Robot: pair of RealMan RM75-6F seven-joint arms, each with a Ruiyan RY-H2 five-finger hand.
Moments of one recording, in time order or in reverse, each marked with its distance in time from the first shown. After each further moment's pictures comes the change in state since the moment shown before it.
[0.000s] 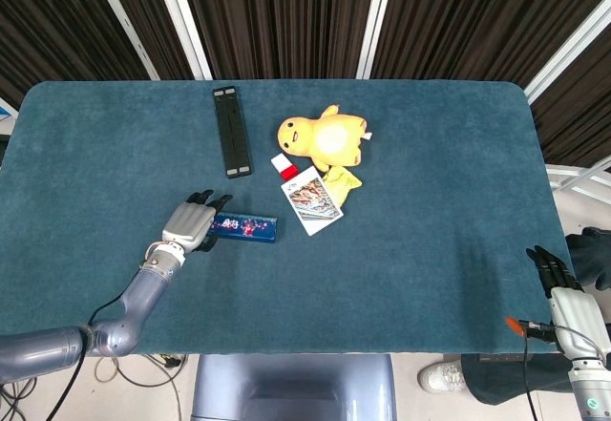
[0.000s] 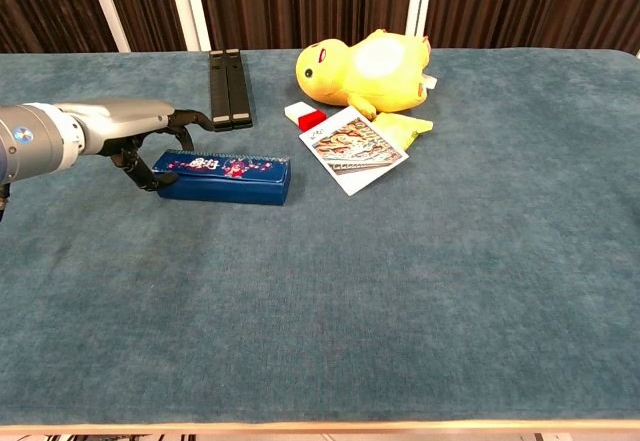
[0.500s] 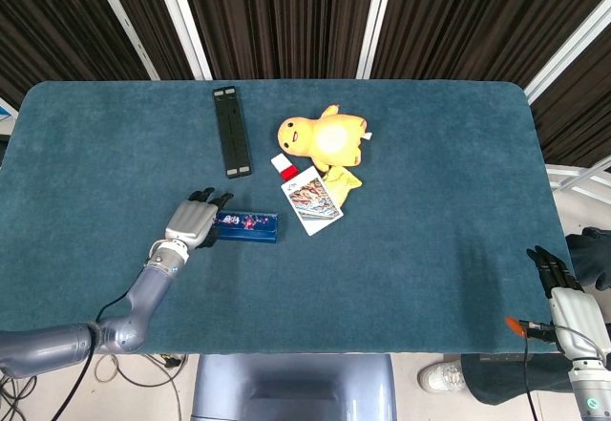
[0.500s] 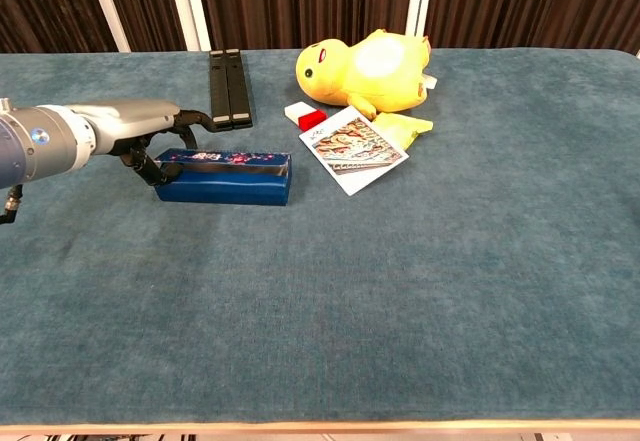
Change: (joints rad) left arm -0.026 -0.047 -0.002 0.064 -0.031 0.018 0.002; right arm 0.000 0.001 0.001 -0.002 0.005 -0.003 -0.002
